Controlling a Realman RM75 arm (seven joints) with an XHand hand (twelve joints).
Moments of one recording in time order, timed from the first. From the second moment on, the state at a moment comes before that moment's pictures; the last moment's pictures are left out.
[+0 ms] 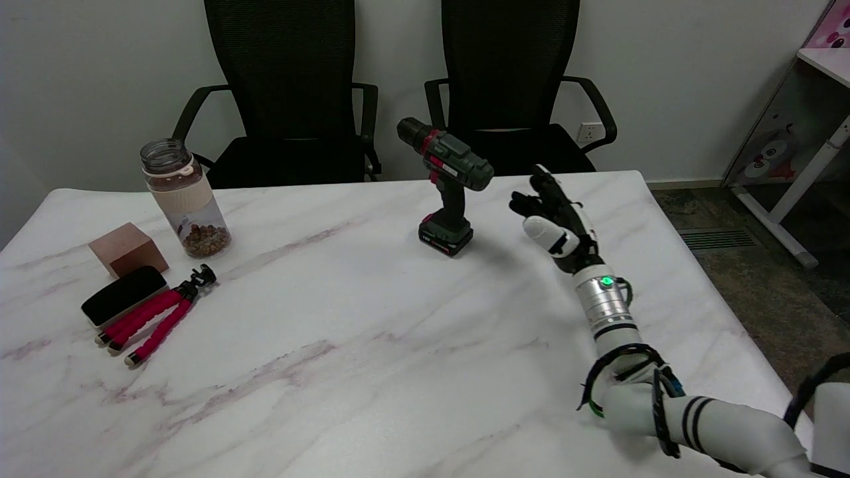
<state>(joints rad) 0.28 -1.06 0.69 -0.77 -1.87 1.09 1.38</state>
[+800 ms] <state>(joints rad) 0.50 -1.25 0.61 -0.52 -1.90 0.92 1.37</state>
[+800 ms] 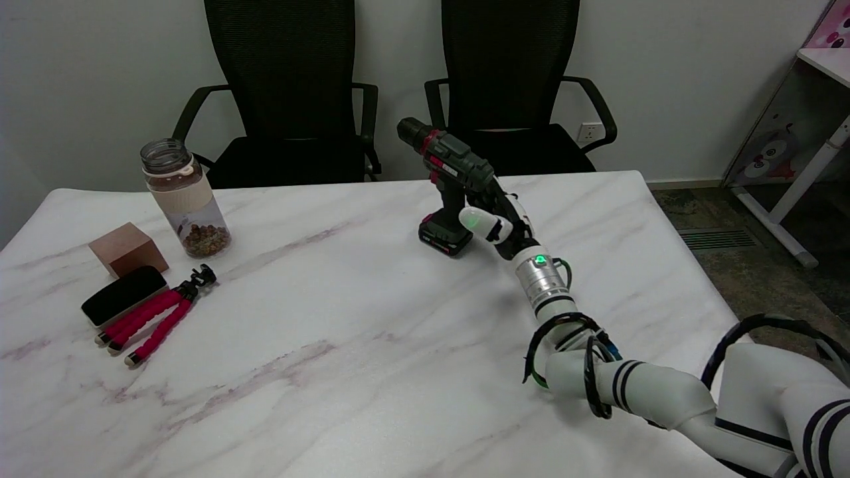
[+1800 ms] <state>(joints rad) 0.64 -1.32 0.58 -0.41 -1.90 0.80 1.31</state>
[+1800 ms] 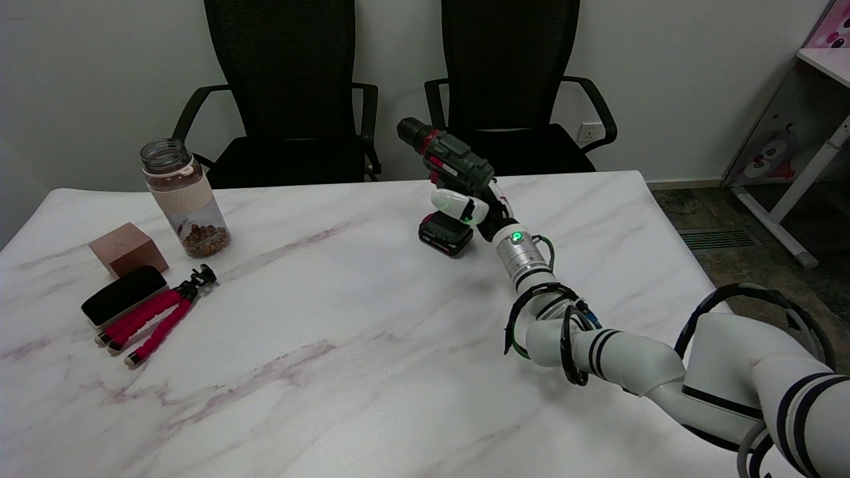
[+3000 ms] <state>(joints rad) 0.68 -1.34 0.57 -0.39 -1.90 0.74 1.28</state>
